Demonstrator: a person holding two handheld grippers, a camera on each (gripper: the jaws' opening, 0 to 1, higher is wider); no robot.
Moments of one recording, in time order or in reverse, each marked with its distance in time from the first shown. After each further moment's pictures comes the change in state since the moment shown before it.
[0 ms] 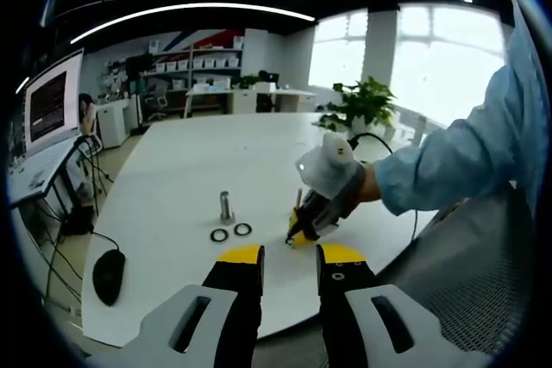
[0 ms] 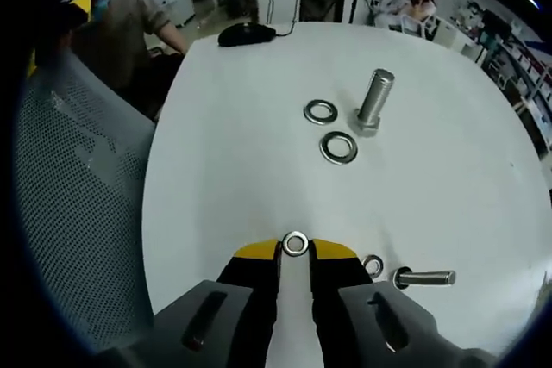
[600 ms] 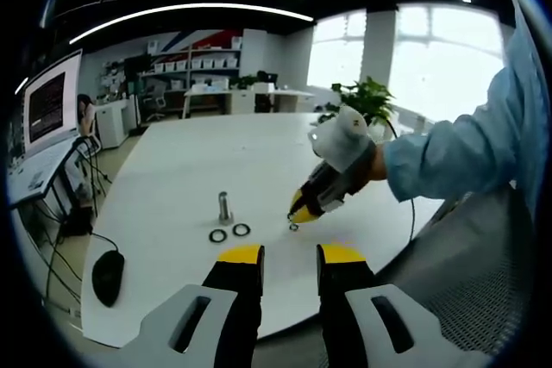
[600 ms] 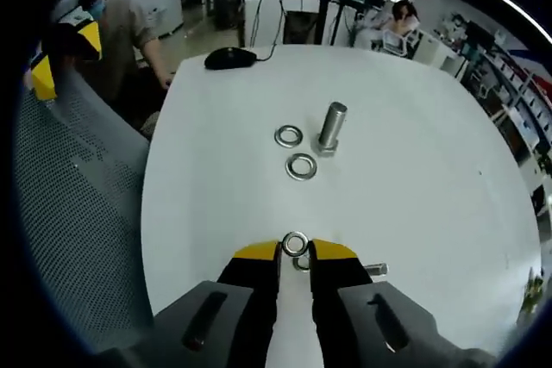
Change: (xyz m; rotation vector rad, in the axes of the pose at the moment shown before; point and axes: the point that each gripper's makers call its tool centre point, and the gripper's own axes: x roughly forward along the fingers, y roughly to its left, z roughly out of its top) left arm 0.000 -0.001 0.000 0.003 -0.001 -0.008; right arm -0.048 -0.033 0.014 0.010 -0.079 -0.120
